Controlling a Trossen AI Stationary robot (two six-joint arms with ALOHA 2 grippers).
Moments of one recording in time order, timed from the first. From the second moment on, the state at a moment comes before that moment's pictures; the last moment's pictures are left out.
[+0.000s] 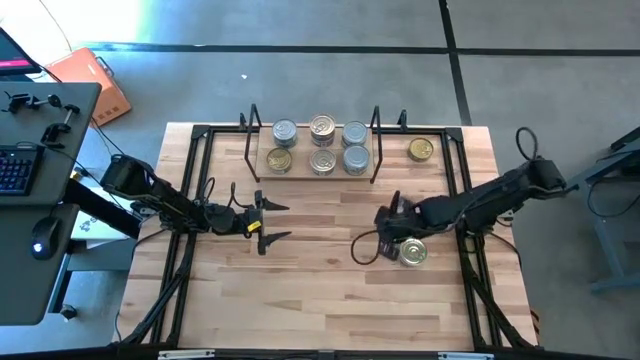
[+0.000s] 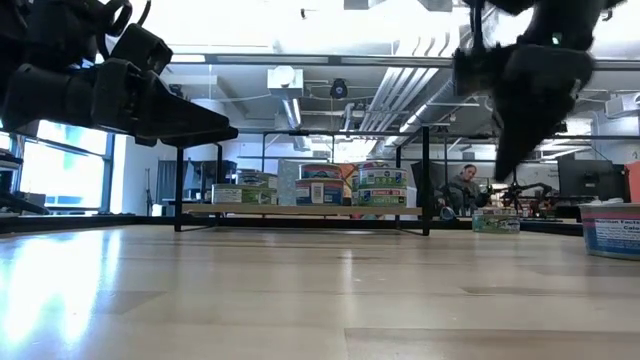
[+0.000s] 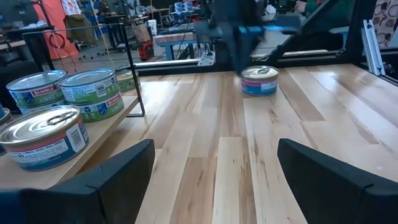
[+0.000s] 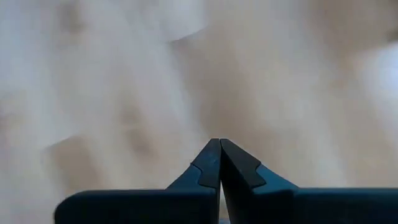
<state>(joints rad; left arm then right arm) -0.24 1.50 0.14 1.23 -0.38 0.05 0.25 1.39 0.84 -0.67 0.19 0.63</state>
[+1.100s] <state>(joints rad) -0.28 1.50 0.19 1.22 -0.41 0.09 -0.90 1.37 0.73 -0.48 0.36 0.13</state>
